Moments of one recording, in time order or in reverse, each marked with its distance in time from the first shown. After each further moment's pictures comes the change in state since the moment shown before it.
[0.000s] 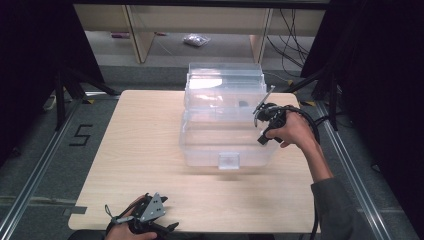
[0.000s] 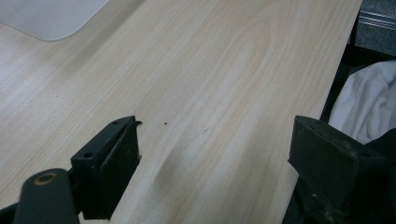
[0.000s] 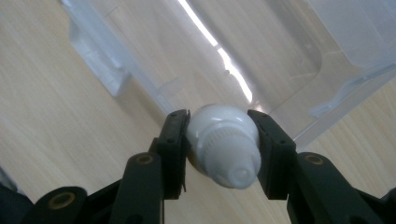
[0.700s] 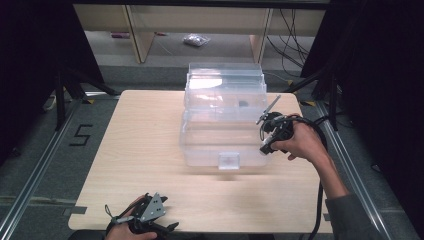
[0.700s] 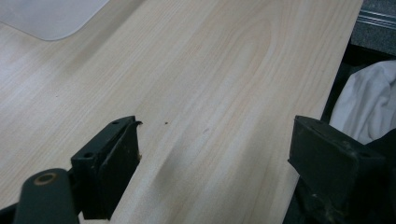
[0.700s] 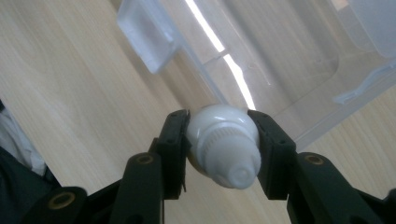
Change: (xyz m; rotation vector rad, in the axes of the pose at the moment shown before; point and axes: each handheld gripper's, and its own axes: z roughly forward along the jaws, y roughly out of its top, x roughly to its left) left arm 0.000 0.000 0.001 0.003 0.006 0.001; right arm 0.030 -0.026 -0.020 -0.045 0.007 -0.077
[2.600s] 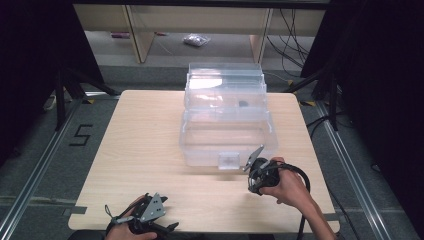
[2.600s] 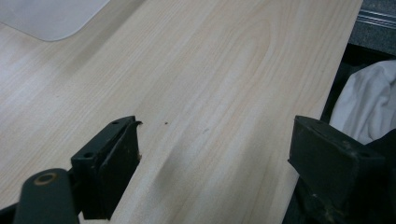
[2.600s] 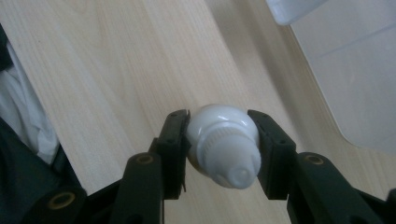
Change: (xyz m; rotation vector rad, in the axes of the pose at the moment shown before) left arm -0.001 0.000 -0.001 -0.007 -0.001 -0.007; right arm 0.077 -0.044 0.076 -0.003 0.047 -0.124
